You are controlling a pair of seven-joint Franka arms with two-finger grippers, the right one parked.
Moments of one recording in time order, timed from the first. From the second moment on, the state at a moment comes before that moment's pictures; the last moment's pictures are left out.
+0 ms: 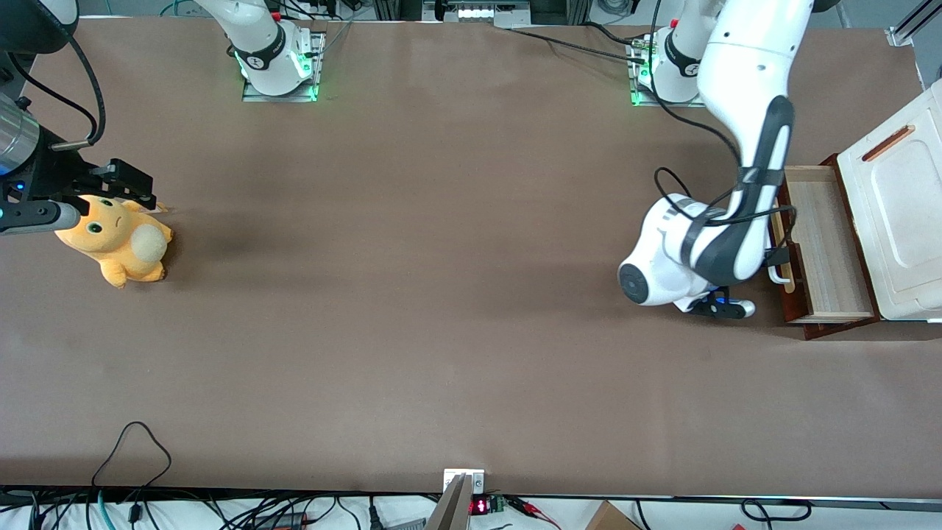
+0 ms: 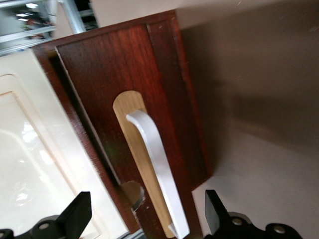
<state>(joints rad) -0.37 0.64 0.11 -1.62 0.73 1.47 -0.46</state>
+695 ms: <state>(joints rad) -0.24 0.42 0.18 -1.44 0.31 1.56 -0.24</state>
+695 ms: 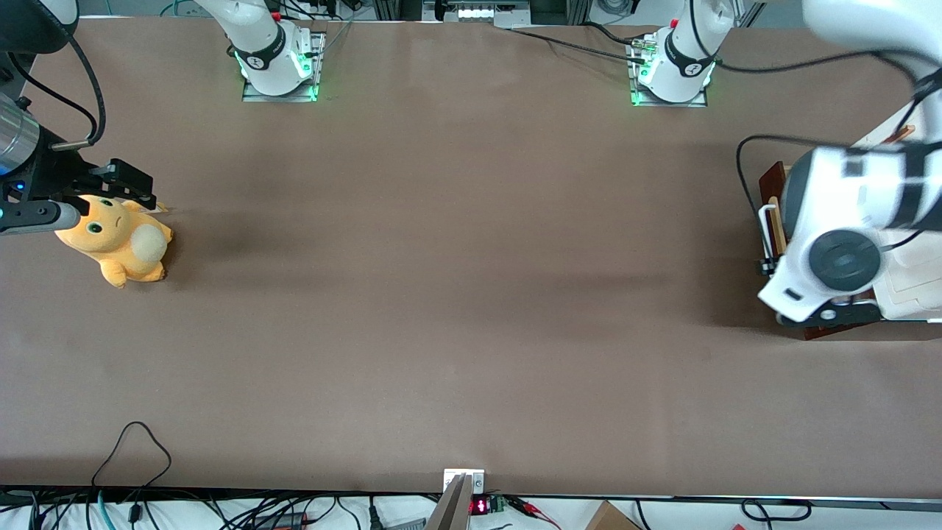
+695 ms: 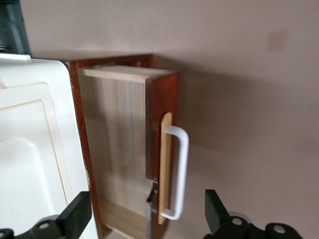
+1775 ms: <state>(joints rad) -0.05 0.29 0.04 -1.34 0.05 1.60 0.07</state>
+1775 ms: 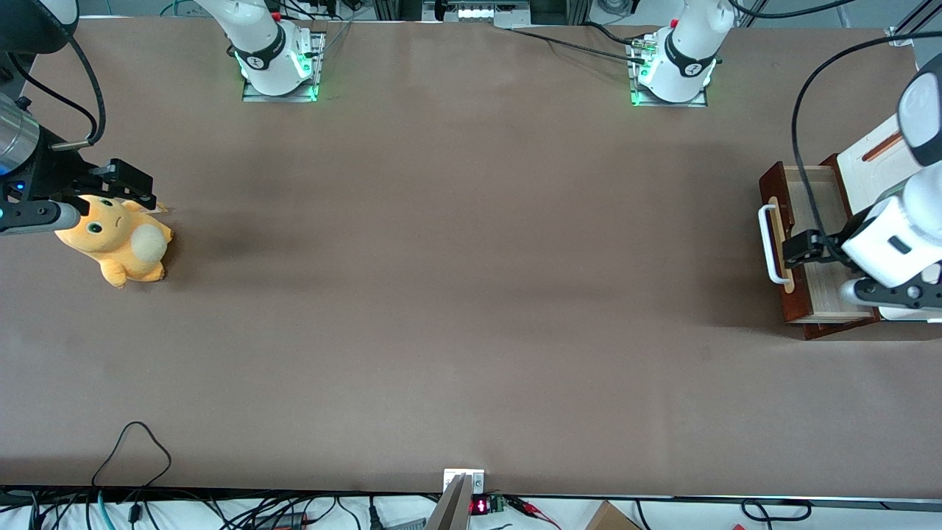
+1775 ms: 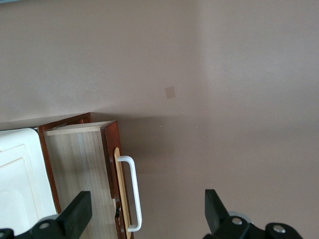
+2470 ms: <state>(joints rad) -0.03 0.22 0.03 -1.36 -0.06 1.55 -0.01</state>
